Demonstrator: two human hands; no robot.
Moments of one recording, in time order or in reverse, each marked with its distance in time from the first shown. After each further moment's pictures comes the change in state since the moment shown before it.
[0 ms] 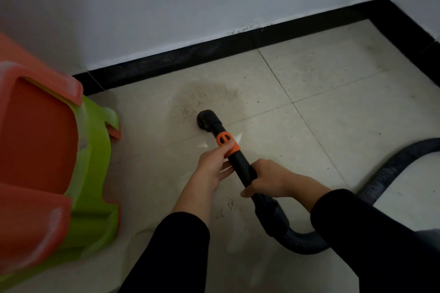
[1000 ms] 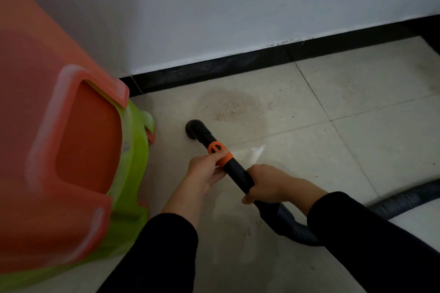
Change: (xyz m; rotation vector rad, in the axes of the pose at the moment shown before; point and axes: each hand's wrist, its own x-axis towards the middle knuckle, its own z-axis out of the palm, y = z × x) left_hand 0.006 0.039 -0.077 -0.089 0.190 0.055; right_hand 0.042 -0.068 0.008 -0.268 -0.040 -0.113
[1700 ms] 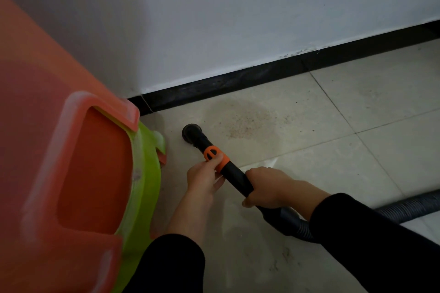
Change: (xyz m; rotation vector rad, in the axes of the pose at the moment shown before) left_hand 0.036 0.030 -0.018 -0.102 0.119 0.129; right_hand 0.047 -0.037 -0.023 -0.138 0.068 -0.062
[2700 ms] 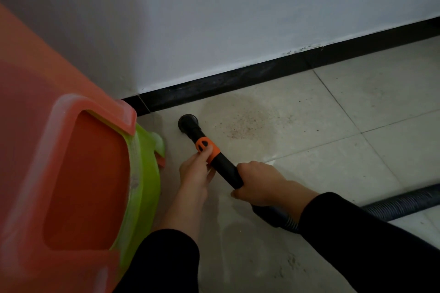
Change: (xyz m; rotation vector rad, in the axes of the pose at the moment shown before) left_hand 0.035 0.014 -0.002 -0.039 0.004 0.054; right_hand 0.021 -0.017 -0.004 -0.001 0.148 -0.037
